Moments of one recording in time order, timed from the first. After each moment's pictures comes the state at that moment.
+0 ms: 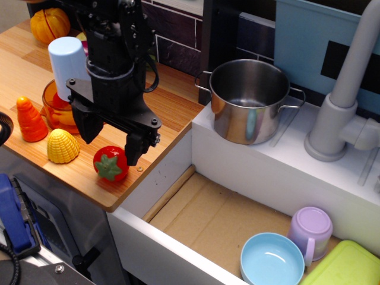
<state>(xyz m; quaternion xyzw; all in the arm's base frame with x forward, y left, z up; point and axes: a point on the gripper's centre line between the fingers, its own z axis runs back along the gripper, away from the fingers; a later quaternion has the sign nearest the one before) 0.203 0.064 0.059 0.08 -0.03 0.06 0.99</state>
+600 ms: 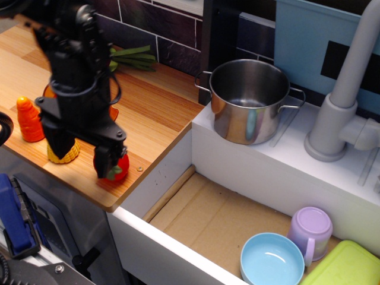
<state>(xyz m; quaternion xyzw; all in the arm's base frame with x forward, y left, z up) 0.185 0.090 0.035 0.06 -0.02 0.06 1.00</state>
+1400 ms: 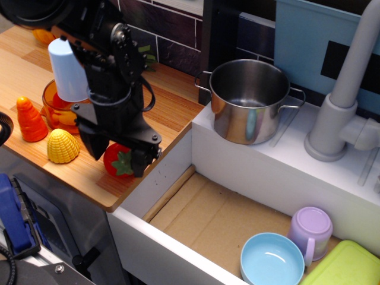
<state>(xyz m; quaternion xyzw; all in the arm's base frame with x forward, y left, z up) 0.215 0.067 0.027 0.05 -0.06 0.07 0.99</state>
